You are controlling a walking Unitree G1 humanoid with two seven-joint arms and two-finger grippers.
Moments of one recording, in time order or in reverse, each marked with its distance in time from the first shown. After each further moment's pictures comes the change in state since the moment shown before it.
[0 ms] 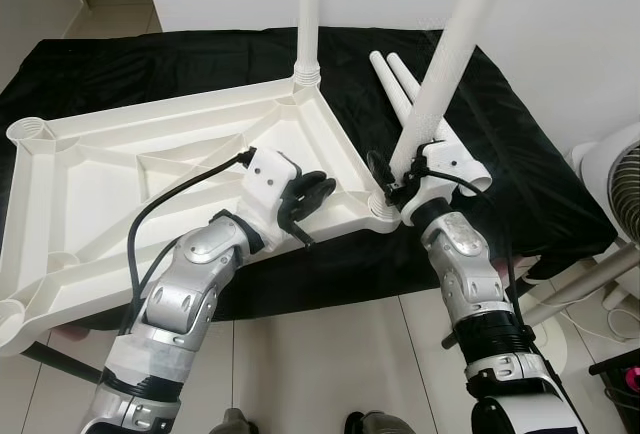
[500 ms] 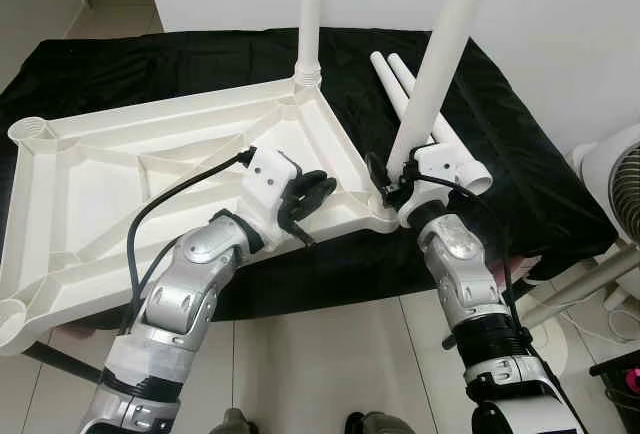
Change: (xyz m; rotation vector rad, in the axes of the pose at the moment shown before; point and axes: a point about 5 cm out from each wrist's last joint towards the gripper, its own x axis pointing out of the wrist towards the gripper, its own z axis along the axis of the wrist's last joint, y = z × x) left arm 0.000 0.000 0.000 0.000 0.000 0.000; right arm -0.005 0.014 -0.002 -0.185 -0.015 0.083
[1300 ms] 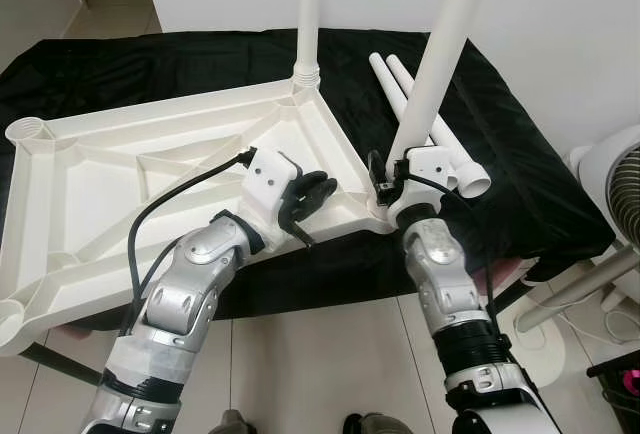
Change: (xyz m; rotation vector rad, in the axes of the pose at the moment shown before) left arm 0.000 -0.001 0.000 -0.005 0.000 -0.001; right arm 0.008 0.014 -0.002 0.072 0.026 -0.295
